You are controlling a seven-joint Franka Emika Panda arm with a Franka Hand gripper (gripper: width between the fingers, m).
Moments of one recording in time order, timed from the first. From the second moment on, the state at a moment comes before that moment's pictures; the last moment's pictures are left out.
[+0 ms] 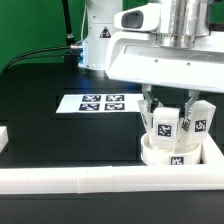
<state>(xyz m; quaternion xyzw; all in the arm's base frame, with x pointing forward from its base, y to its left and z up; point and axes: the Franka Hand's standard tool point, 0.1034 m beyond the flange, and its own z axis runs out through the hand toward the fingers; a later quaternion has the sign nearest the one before) 0.611 0.079 0.087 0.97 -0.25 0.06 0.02</state>
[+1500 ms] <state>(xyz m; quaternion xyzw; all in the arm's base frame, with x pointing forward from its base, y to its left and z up) 0.617 0.088 0.093 0.78 -0.62 0.04 -0.04</state>
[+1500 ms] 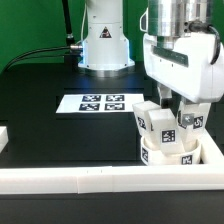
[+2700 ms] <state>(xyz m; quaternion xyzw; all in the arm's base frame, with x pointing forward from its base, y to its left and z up) 0.633 0.087 0.113 0.99 -0.14 0.07 -0.02</state>
